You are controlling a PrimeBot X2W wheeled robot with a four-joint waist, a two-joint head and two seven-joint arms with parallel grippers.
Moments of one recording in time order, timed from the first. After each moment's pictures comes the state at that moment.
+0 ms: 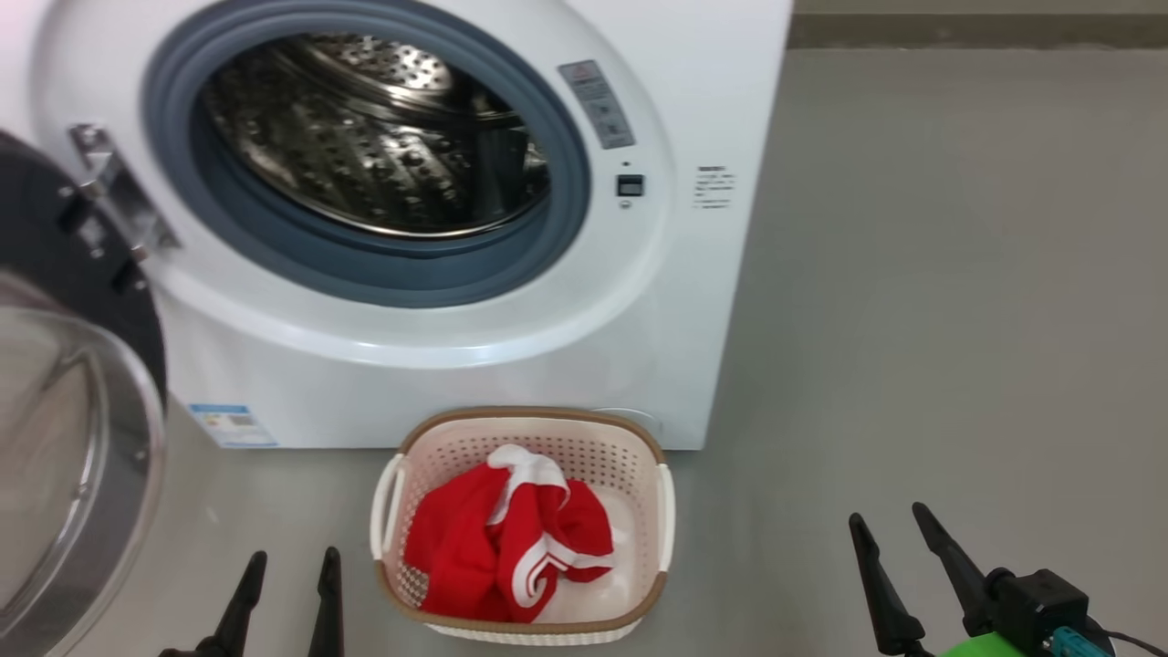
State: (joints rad) left arm 0.05 0.04 0.04 0.22 -0.20 -0.09 -0.25; right arm 0.08 -0.05 0.05 0.25 0.31 0.12 -0.26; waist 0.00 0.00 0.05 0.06
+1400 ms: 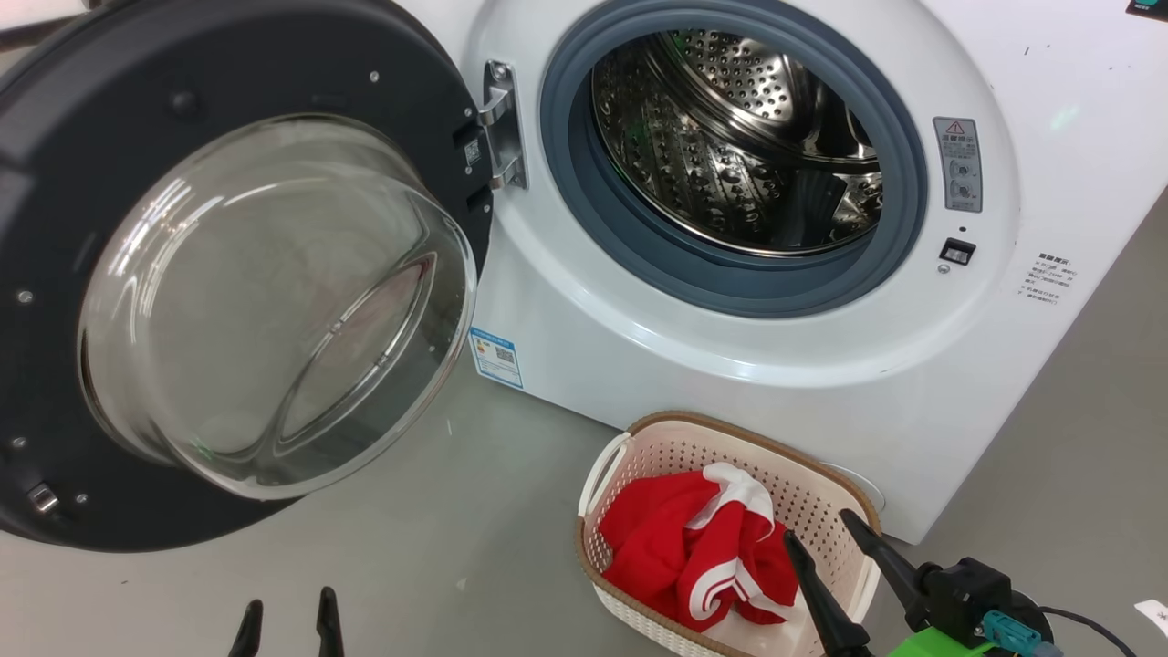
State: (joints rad) left arm 0.14 0.04 -0.02 0.17 -0.27 0.07 -0.25; right arm 0.00 -0.12 0.25 0.34 0.36 0.12 -0.26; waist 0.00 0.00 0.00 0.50
